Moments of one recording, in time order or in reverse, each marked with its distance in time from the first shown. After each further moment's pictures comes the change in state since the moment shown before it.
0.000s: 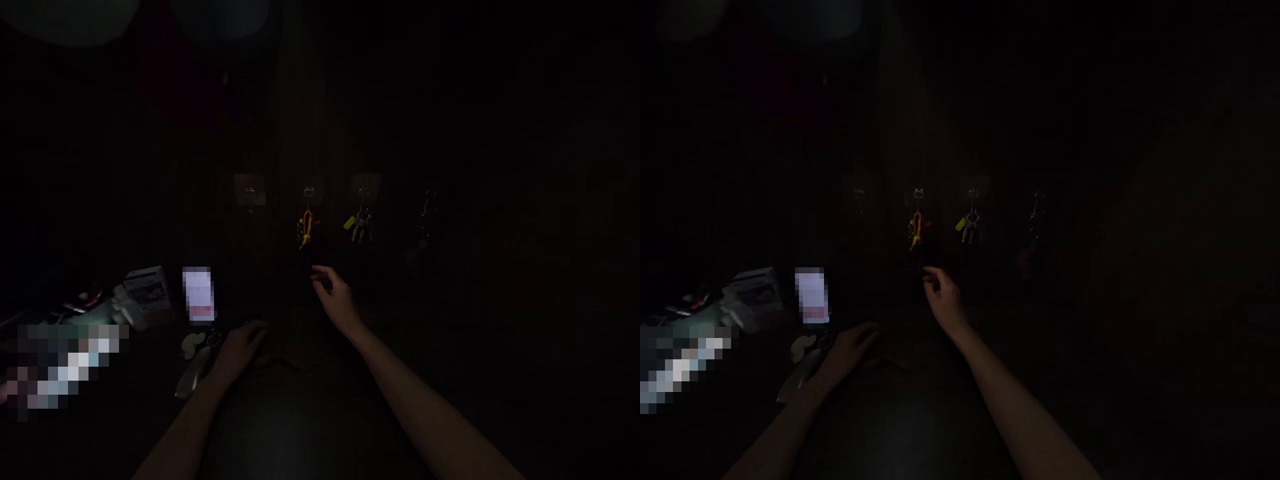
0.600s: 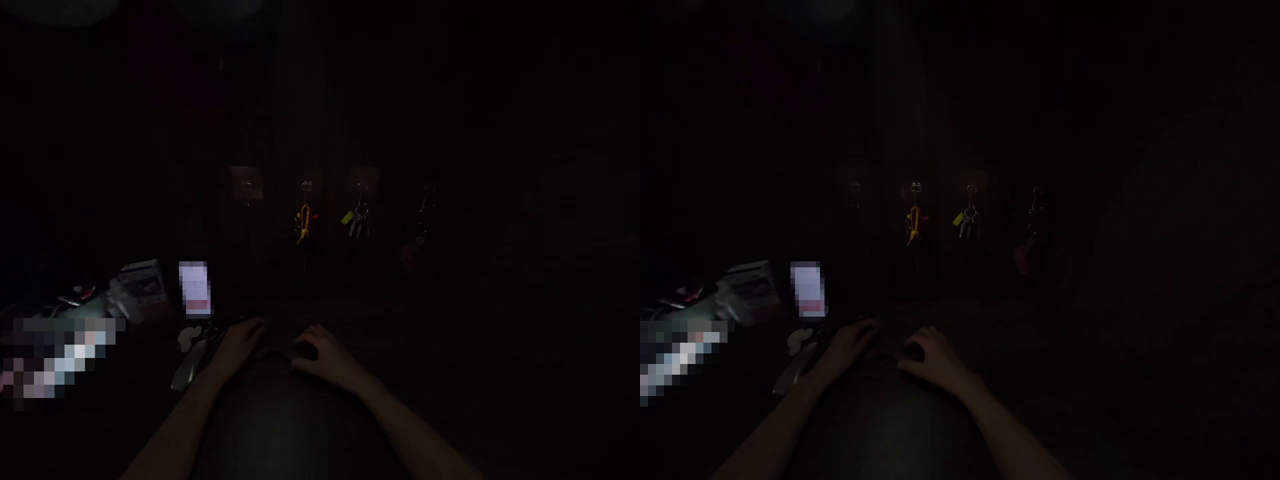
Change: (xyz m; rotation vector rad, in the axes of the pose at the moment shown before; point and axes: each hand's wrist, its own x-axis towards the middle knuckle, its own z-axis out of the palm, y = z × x) left_hand -0.002 0.007 0.002 0.005 -0.049 0.033; right_hand -0.088 0.021 -0.001 -0.289 -0.612 0.036
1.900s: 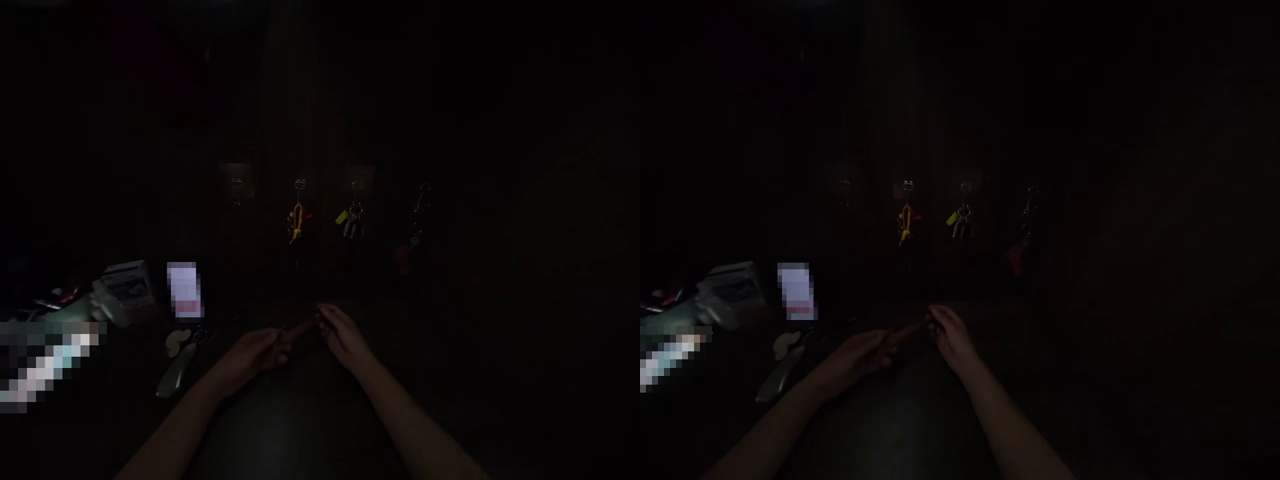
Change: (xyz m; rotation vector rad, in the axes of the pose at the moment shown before) left_hand -0.008 0.044 0.016 -1.070 -0.352 -0.360; right_hand 0.021 0.035 -0.015 1.473 0.449 0.424
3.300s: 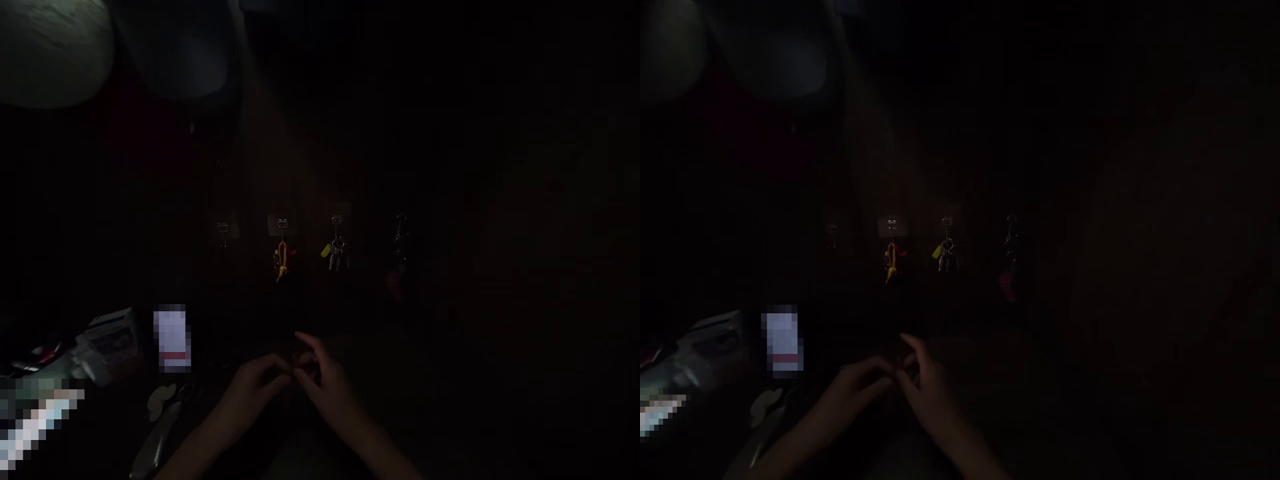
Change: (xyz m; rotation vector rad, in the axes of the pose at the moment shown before) left_hand 0.005 0.041 0.039 0.706 0.108 0.308; right_hand -0.041 -0.021 0.033 -0.953 -0.191 -0.489
